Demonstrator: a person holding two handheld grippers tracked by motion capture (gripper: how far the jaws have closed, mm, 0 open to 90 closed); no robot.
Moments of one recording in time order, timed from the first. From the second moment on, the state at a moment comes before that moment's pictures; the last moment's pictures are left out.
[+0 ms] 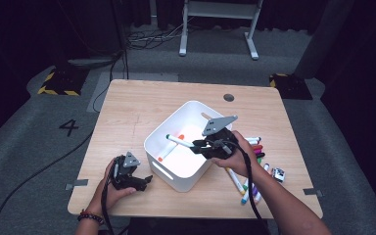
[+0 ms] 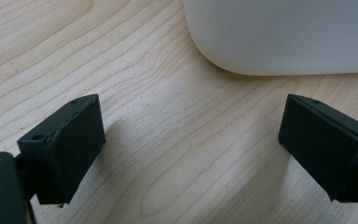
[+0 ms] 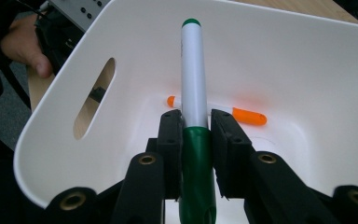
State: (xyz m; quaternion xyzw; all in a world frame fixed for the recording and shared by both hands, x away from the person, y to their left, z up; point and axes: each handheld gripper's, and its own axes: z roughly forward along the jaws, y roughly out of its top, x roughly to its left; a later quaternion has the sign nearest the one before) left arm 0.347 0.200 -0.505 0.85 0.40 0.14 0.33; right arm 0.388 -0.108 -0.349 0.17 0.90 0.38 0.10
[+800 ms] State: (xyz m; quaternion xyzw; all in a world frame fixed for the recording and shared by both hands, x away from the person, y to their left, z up) left arm 0.347 0.200 -0.504 0.85 0.40 0.14 0.33; right arm 0.391 -0.043 -0.379 0.17 0.95 0.26 0.06
